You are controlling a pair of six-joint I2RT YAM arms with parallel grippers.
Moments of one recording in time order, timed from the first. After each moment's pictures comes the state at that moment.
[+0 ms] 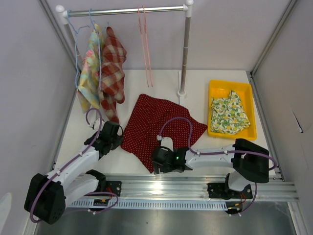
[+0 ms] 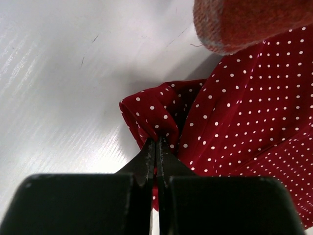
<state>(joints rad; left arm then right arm) -0.40 0.98 0.48 -0.46 -0.33 -1.06 1.31 1.59 0.88 -0.41 0.26 1.00</state>
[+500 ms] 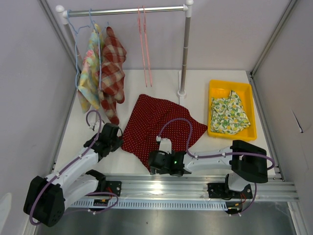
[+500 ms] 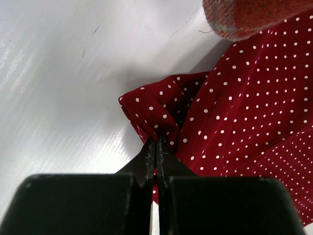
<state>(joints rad) -0.40 0.94 0.44 -0.44 -0.31 -1.05 1.37 1.61 0.89 -0.36 0.37 1.11</state>
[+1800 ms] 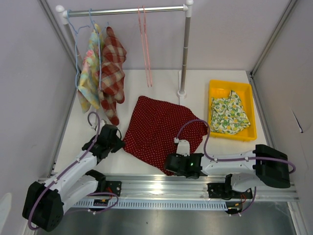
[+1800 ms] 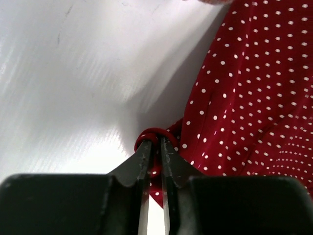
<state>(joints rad) -0.40 0.90 0.41 -0.43 -0.22 -0.98 1.37 1.40 0.73 -0.55 0.44 1.17</state>
